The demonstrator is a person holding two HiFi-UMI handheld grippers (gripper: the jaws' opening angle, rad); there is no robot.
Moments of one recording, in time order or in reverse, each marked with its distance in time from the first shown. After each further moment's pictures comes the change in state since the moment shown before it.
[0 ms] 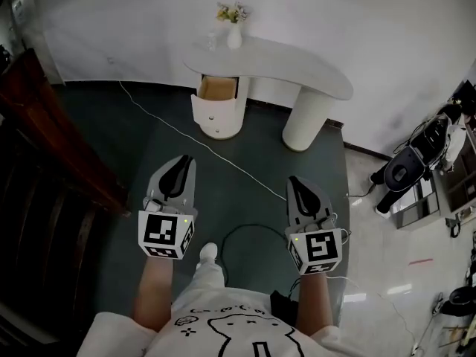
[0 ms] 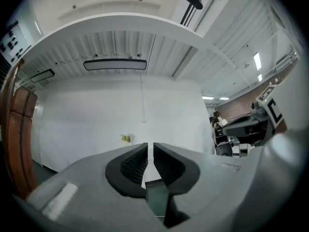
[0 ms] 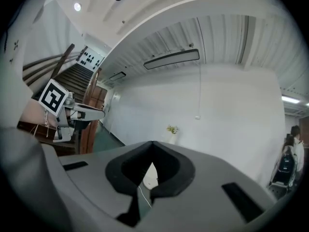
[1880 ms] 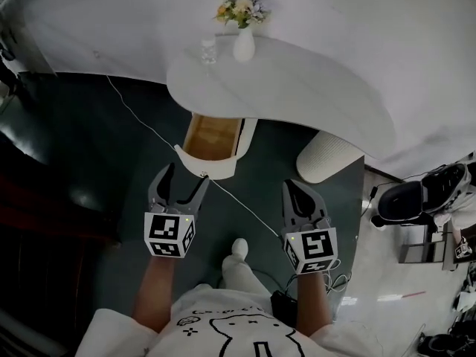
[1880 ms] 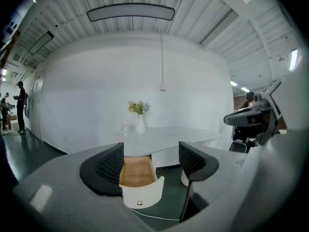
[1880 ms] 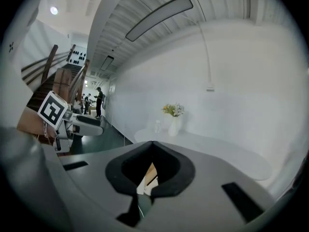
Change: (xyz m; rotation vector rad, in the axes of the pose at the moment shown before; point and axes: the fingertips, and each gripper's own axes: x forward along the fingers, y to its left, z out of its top) left arm 0.433 0.163 -0.188 -0.137 0.277 0.082; right arm 0.460 -0.177 -0.109 0.093 0.158 0.119
